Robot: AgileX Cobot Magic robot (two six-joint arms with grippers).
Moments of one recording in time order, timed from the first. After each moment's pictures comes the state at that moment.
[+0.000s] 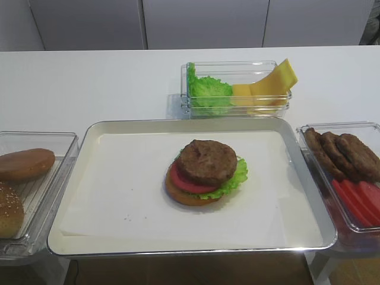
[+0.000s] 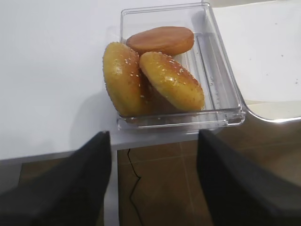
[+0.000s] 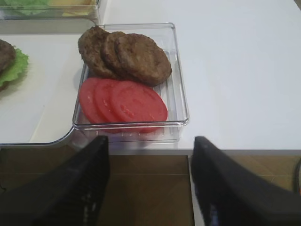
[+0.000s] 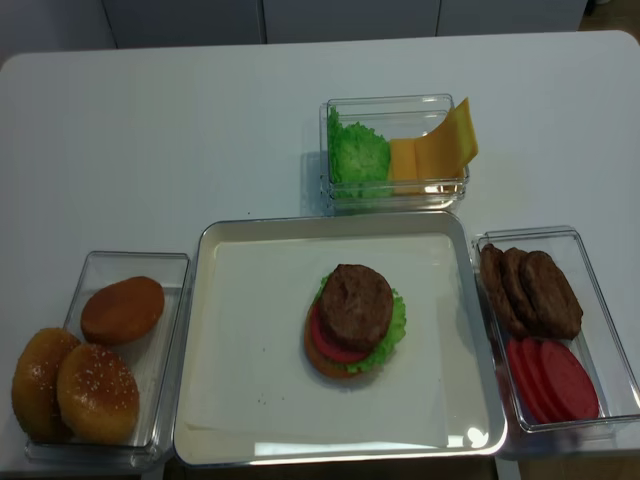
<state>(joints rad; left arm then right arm) -0.05 -0.02 -0.49 0.05 1.18 -0.05 0.05 -0.02 -0.48 0.06 1.14 0.00</state>
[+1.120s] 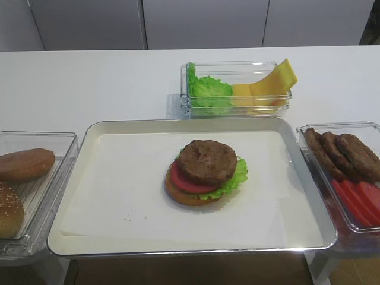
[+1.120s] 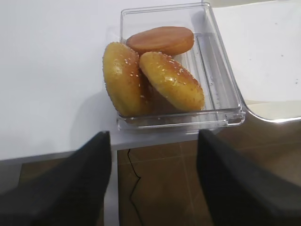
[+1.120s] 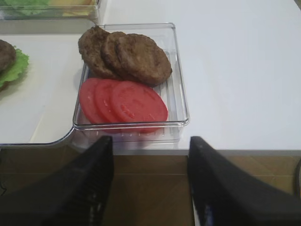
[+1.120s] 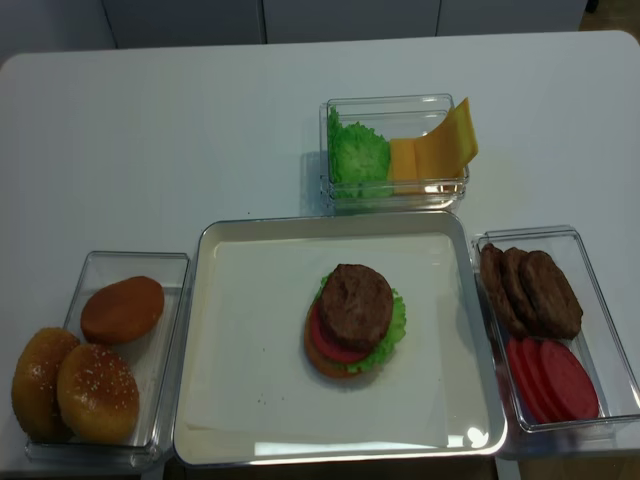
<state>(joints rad) -0.05 -0.02 -0.49 0.05 1.18 -0.05 0.05 -0.02 -0.48 0.06 1.14 0.00</state>
